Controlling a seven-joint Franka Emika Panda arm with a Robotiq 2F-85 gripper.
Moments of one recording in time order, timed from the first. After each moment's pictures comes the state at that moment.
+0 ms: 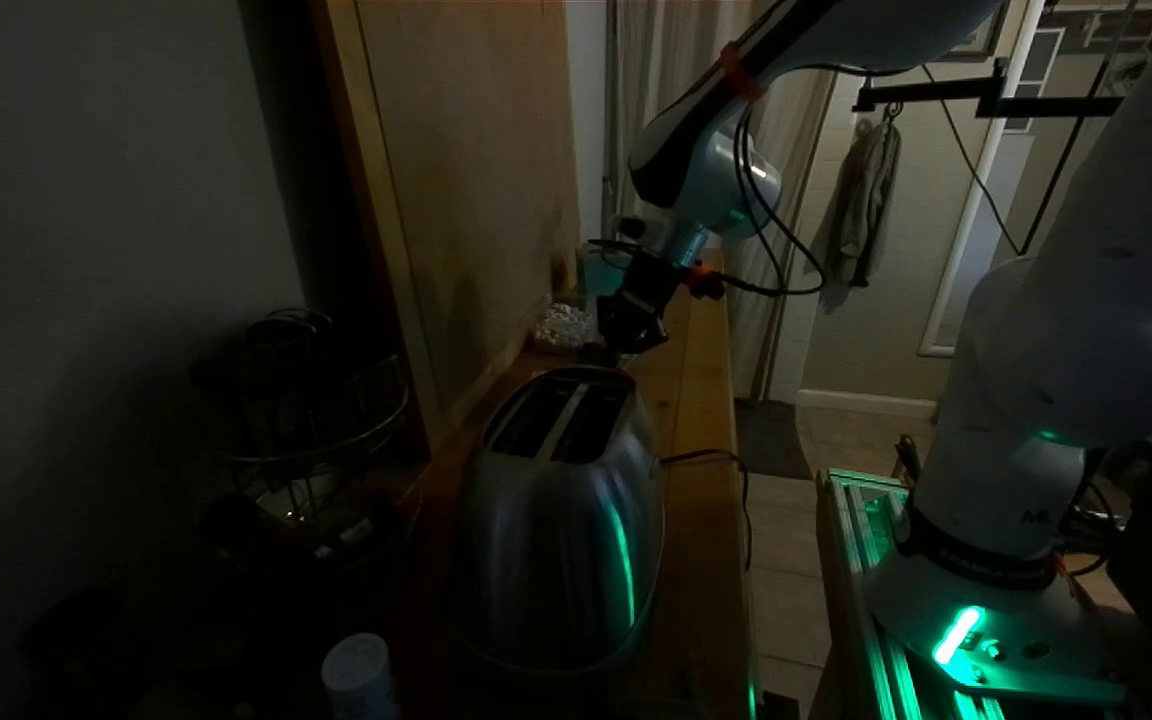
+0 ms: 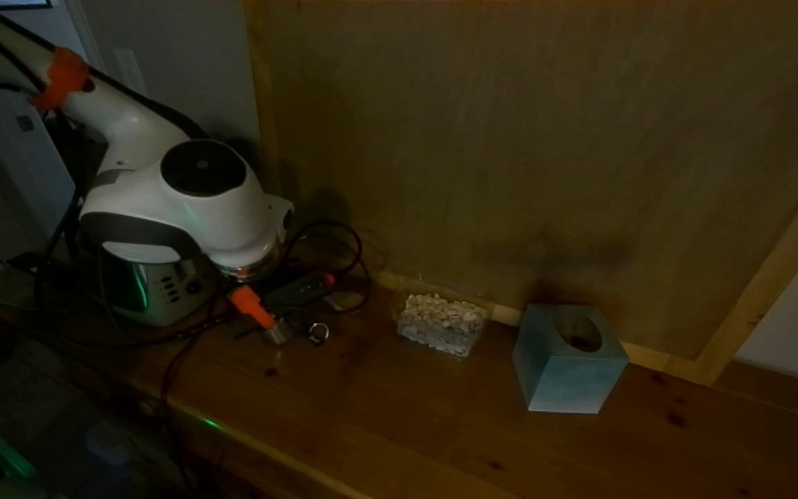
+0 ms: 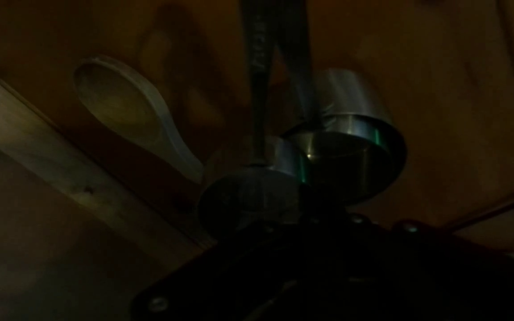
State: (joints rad) arm -0.20 -0.23 -0.32 -2.66 0.62 2.56 -2.06
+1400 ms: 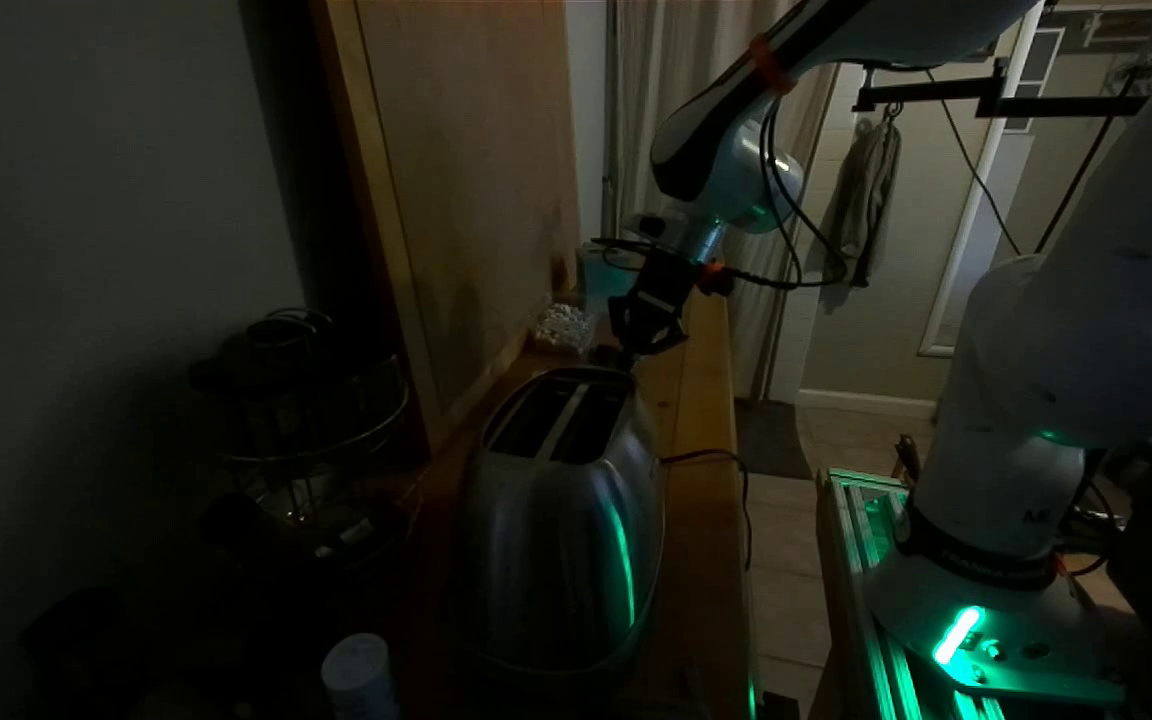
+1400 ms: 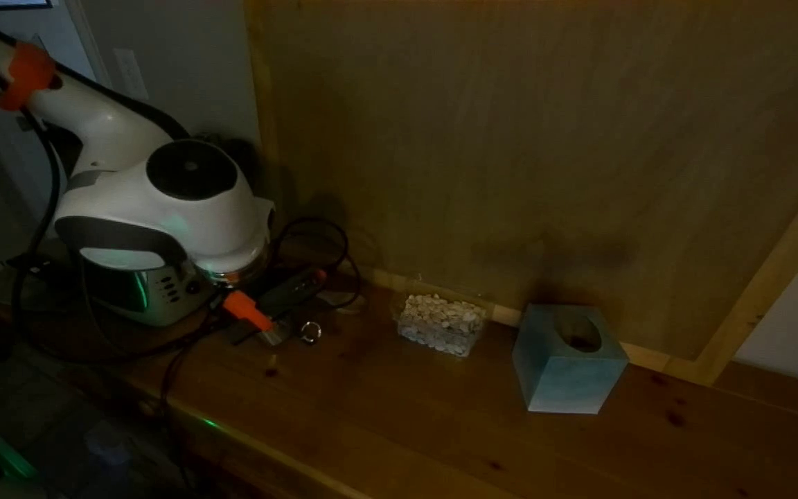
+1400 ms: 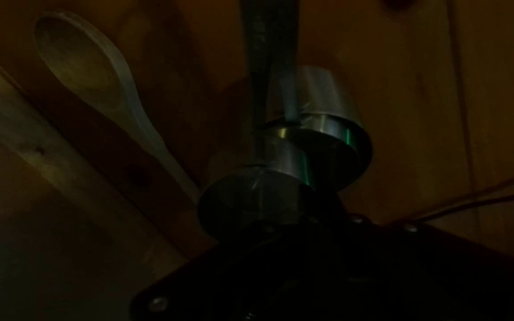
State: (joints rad) arm -0.19 -0.31 -0.37 -2.70 0.53 2.48 -2.17
